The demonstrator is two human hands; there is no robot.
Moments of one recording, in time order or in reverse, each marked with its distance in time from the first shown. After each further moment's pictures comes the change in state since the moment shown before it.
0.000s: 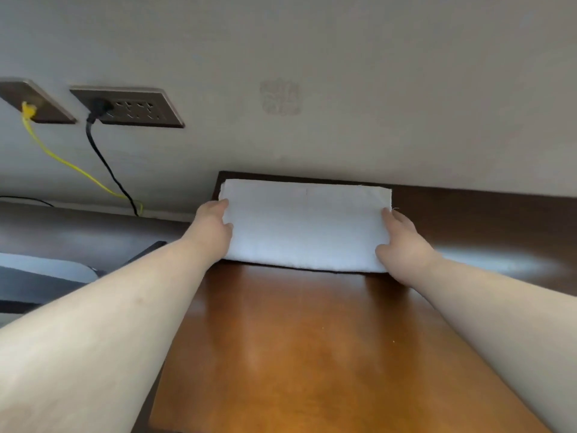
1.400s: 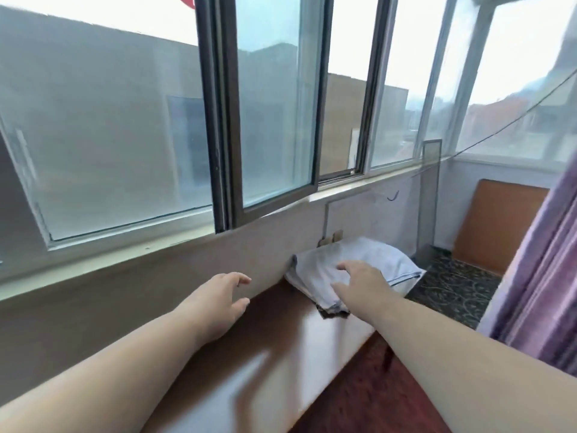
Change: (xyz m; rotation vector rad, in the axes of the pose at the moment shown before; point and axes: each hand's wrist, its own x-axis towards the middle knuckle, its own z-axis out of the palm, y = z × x) left_hand -0.487 0.515 0.066 0.283 -0.129 1.306; right_hand -0.516 0.295 -0.372 -0.020 0.928 0.240
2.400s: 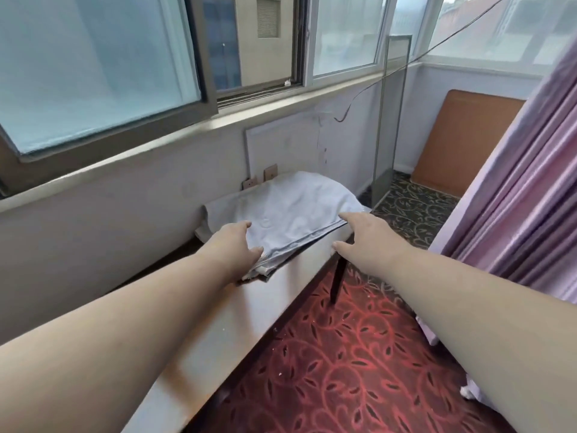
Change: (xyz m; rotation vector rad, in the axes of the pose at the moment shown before) left_hand 0.275 0.205 0.231 -0.035 -0.198 -0.077; right_hand 0.158 0.310 -0.044 -0.189 -0.119 0.059
